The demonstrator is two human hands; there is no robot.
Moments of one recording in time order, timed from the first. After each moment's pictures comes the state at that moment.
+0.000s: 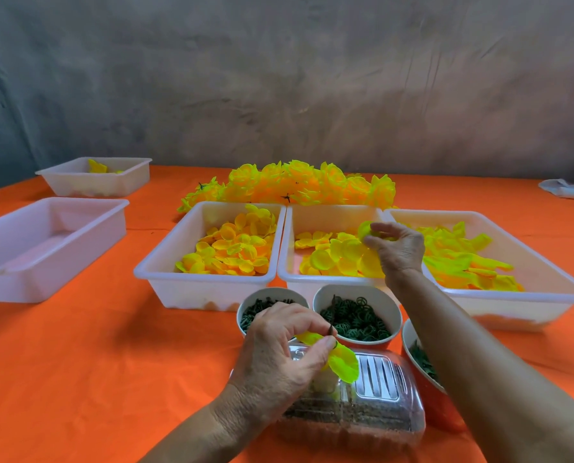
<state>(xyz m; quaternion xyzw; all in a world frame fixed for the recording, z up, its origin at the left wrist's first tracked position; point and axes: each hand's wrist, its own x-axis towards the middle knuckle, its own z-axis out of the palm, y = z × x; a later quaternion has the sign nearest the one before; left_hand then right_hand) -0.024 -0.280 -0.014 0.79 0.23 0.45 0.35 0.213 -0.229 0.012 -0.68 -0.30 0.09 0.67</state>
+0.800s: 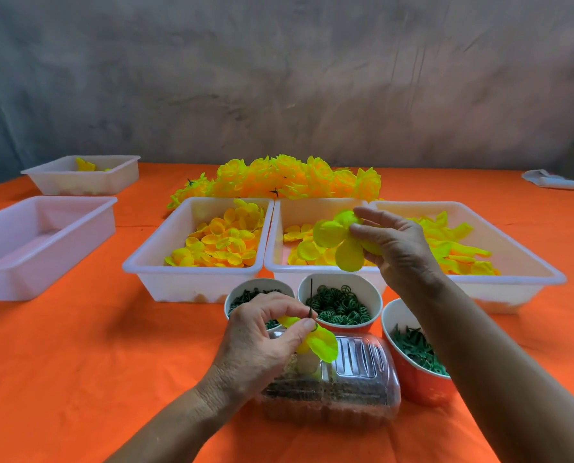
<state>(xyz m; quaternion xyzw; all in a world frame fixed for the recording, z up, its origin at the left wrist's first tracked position) -0.025 -0.284 -0.012 0.75 0.26 0.43 0.43 0.184 -0.292 0.045 -0.51 -0.32 0.33 0.73</state>
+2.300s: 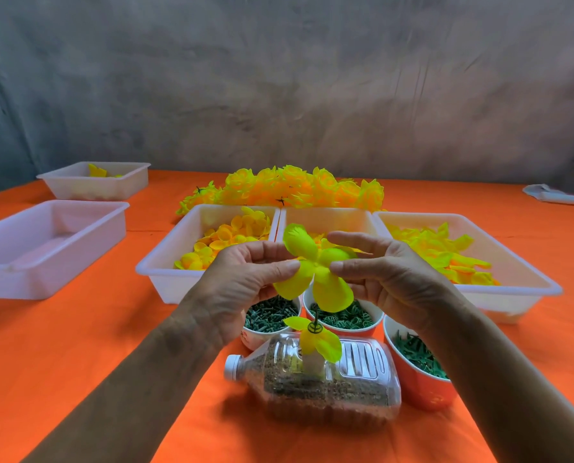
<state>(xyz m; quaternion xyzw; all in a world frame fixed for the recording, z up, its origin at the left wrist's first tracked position) -0.036 -0.263 0.060 0.59 0.28 0.38 0.66 0.136 -0.342 0.073 -0.46 -0.42 0.50 0.60</state>
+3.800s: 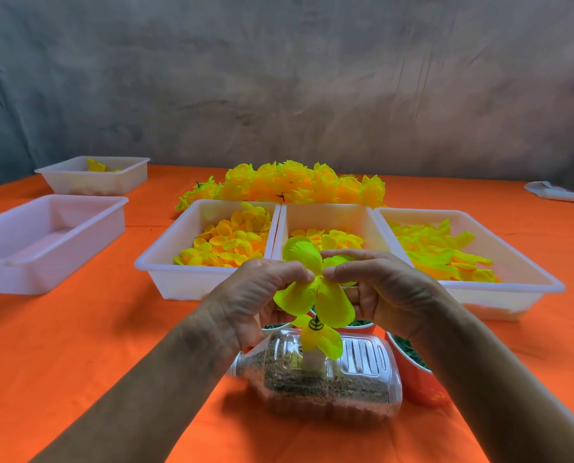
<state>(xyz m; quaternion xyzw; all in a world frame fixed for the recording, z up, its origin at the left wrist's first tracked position) -0.022 -0.274 0.056 0.56 0.34 0.29 0.70 0.125 -0.342 0.068 -0.51 -0.40 0.54 0.54</state>
